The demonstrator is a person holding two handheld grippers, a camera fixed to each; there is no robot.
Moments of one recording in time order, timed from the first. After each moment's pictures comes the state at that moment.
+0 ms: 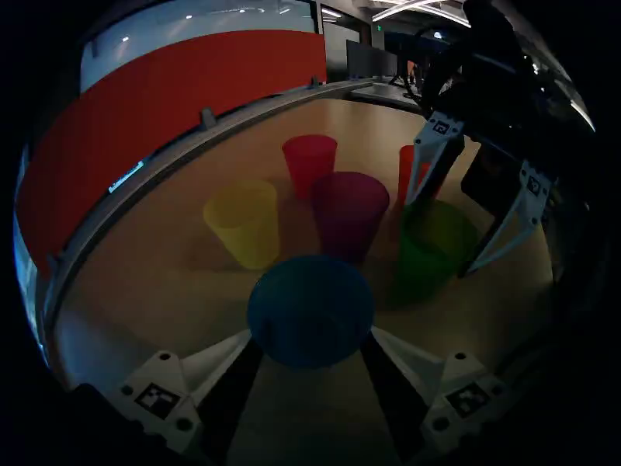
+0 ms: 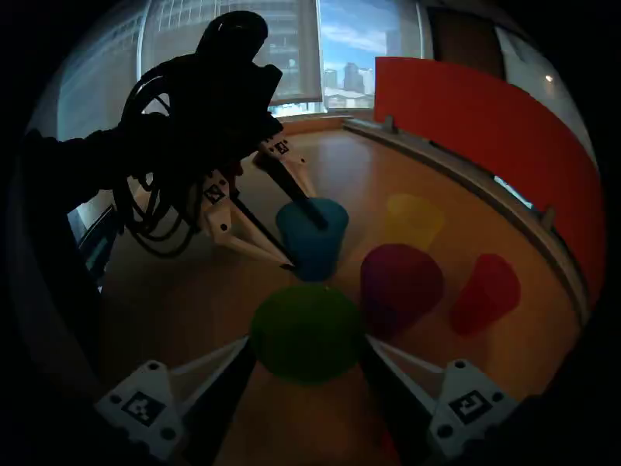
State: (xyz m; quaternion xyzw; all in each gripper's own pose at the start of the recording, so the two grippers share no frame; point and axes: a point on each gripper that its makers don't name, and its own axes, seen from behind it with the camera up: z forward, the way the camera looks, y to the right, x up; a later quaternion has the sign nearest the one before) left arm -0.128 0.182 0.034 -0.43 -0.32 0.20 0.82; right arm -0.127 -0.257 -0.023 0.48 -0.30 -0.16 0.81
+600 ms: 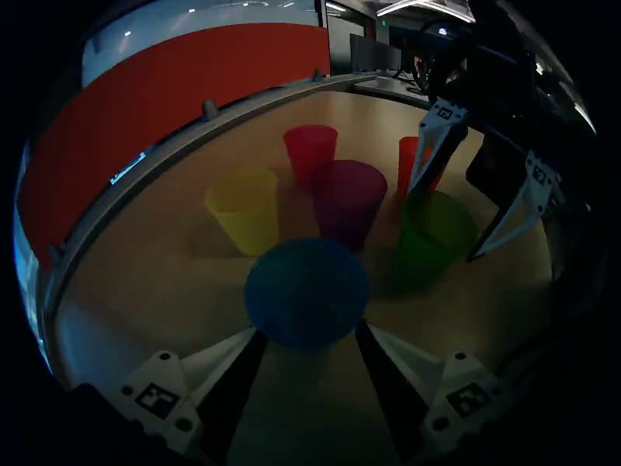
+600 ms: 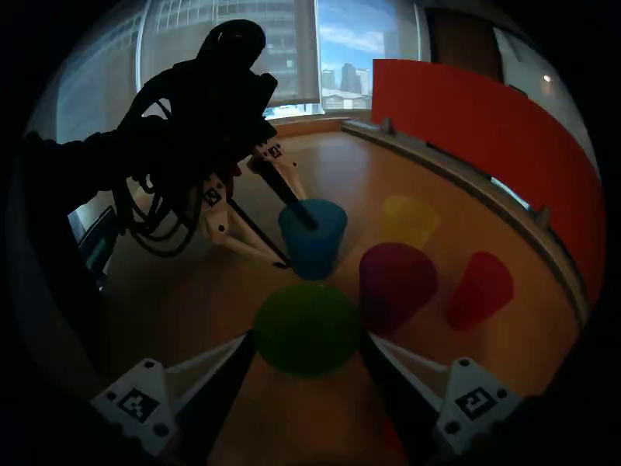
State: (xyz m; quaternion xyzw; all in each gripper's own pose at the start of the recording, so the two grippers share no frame) left arm -0.133 0.172 0.022 -0.42 -0.34 0.20 0.82; right arm -0.119 -0.251 -0.030 0.47 -0.30 -0.16 0.81
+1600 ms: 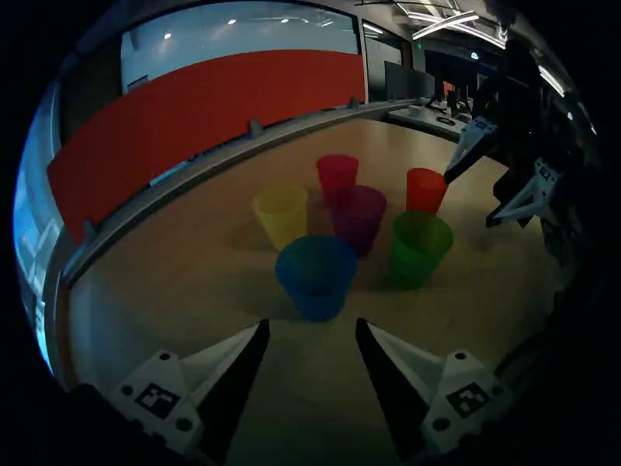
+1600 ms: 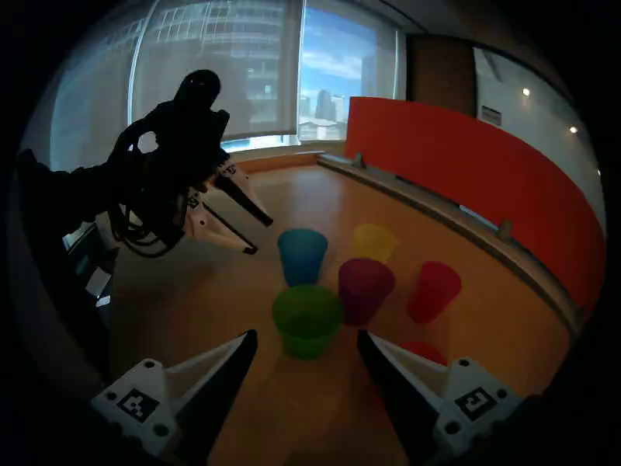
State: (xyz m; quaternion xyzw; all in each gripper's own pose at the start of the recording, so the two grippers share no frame) left arm -0.081 0.132 -0.012 -0.34 -0.30 0.16 0.88; right arm -0.065 -0.210 -0.064 0.42 -0.23 -0.14 0.86
